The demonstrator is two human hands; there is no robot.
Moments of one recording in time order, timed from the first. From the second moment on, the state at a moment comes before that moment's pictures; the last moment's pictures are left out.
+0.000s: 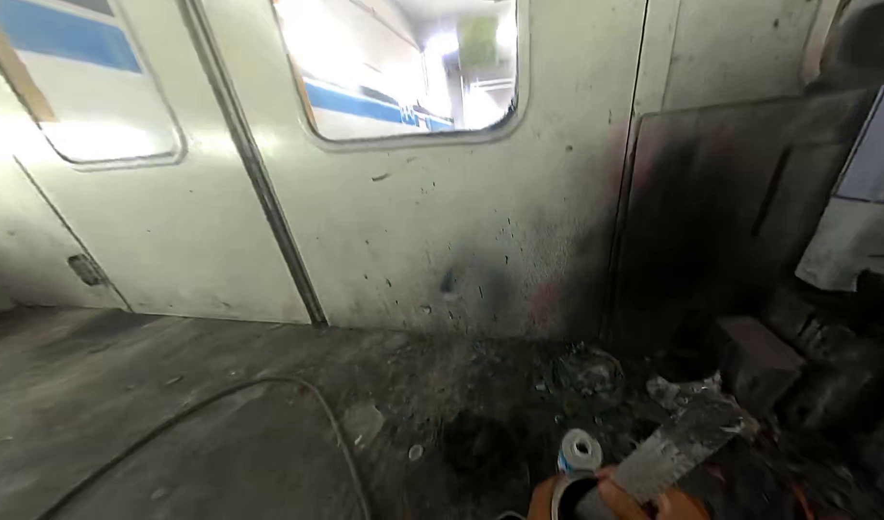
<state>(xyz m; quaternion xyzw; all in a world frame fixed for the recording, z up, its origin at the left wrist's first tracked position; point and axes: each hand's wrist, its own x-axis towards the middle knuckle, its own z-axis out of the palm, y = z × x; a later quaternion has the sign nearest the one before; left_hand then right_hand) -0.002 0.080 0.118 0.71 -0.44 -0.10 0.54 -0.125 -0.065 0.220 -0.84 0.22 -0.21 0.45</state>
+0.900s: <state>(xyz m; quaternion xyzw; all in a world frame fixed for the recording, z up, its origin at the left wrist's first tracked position) -0.005 0.092 0.114 0.74 -0.41 -0.10 0.53 -0.110 -0.067 0.214 -0.86 0.24 -0.20 0.40</state>
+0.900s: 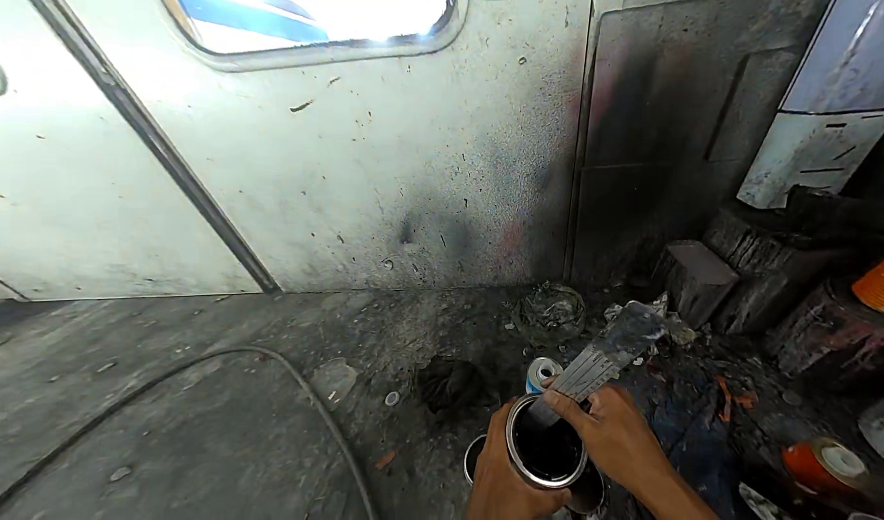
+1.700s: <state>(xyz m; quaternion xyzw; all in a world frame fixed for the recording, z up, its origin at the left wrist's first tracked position) 0.001 0.088 0.106 0.76 -0.40 -0.10 0.51 -0.111 -0.069 0.203 -0.85 0.24 -0.20 0.41</state>
